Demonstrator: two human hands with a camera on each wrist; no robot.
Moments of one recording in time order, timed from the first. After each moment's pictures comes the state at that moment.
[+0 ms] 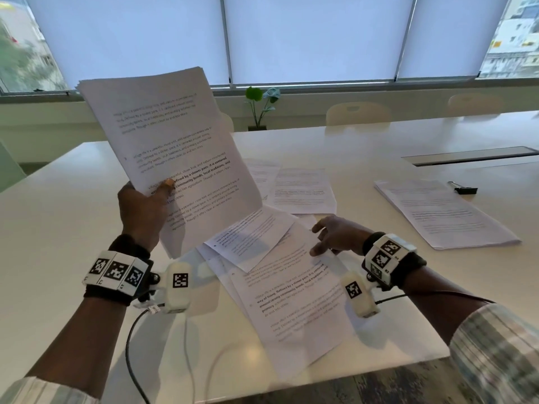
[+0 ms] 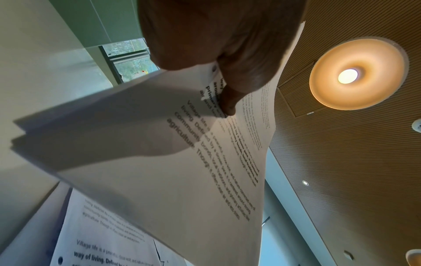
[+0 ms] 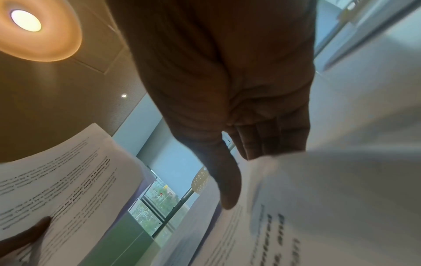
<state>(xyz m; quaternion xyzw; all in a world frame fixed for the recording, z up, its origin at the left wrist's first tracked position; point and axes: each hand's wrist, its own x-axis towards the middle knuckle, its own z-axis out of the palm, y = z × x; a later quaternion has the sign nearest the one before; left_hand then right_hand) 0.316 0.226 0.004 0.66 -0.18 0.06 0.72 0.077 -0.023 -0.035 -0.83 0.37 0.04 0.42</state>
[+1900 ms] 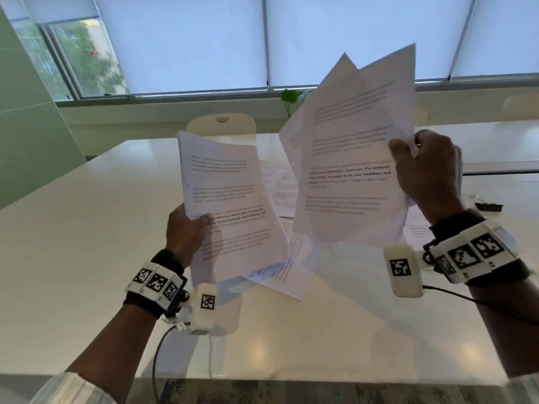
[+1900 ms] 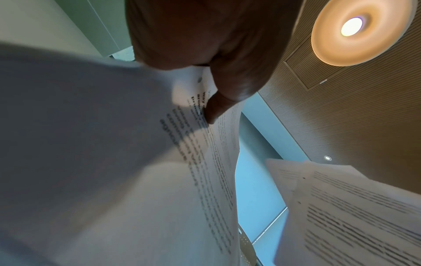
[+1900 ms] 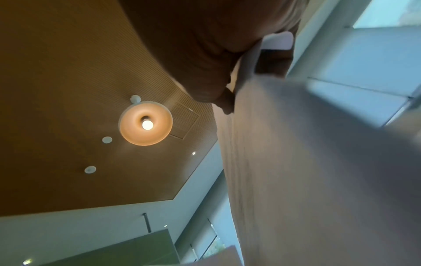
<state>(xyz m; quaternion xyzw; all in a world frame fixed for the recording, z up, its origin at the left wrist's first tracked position) 0.206 0.166 -0.030 0.76 -0.16 -0.01 0.62 -0.033 -0.098 0.081 -0.79 0.36 -0.46 0.19</state>
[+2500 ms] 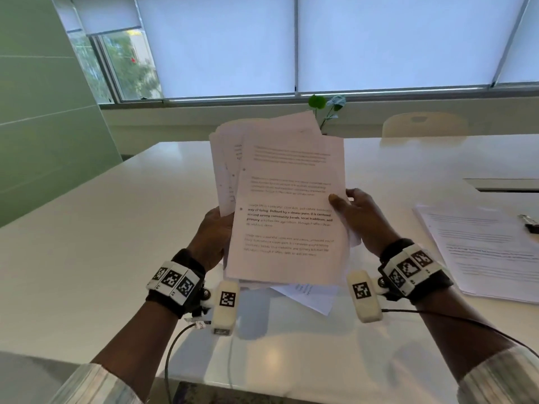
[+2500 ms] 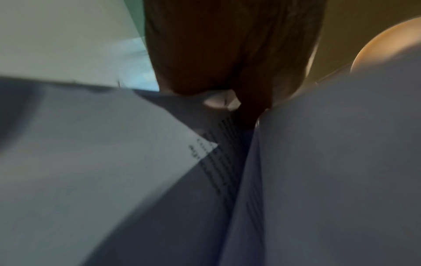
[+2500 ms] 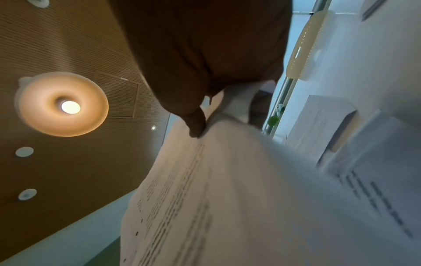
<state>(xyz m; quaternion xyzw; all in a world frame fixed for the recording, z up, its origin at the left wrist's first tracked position) 0.195 0.169 -0.011 0.69 -0.19 -0.13 0.68 0.073 -0.074 -0.006 -0.72 0.18 -0.25 0.62</state>
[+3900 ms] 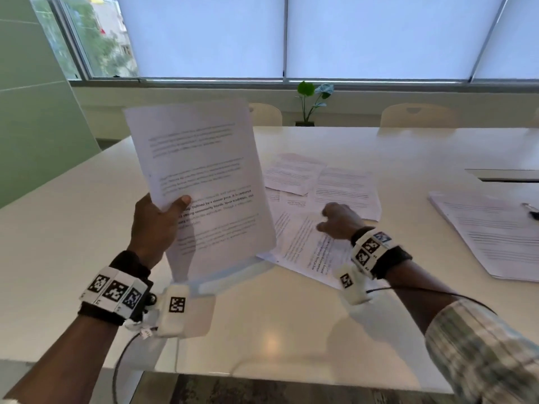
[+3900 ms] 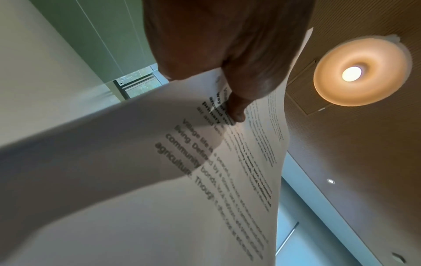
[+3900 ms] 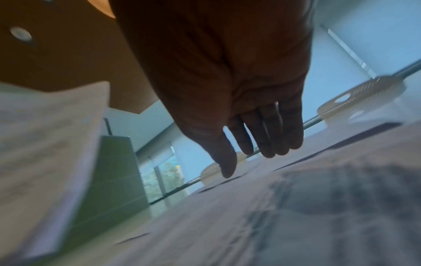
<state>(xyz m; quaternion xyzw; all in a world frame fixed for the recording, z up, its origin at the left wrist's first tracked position) 0.292 0.311 -0.016 0.72 -0.20 0.09 0.65 0.161 -0.014 -0.047 -0.95 0.28 -0.03 0.16</state>
